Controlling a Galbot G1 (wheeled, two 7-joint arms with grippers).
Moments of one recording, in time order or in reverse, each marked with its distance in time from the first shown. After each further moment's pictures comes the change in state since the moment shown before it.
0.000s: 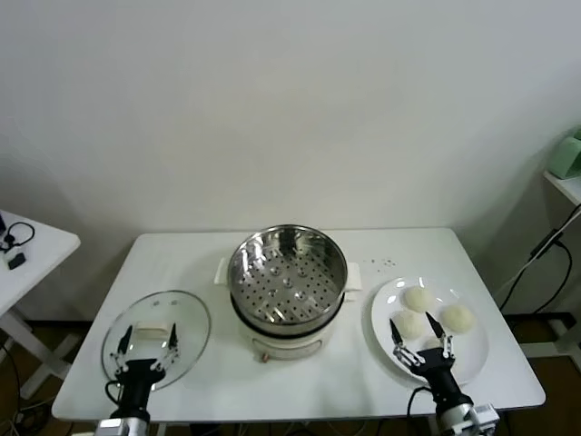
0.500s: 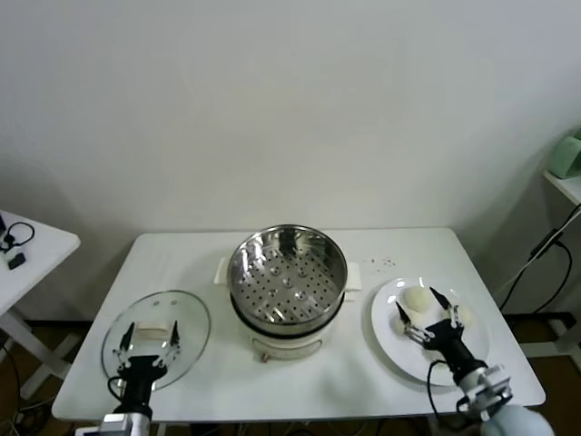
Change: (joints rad) left arm -0.023 0.018 0.018 0.029 0.017 -0.006 -0.014; right arm 0.197 -0.312 0.010 -0.084 -0.021 -0.153 -0.188
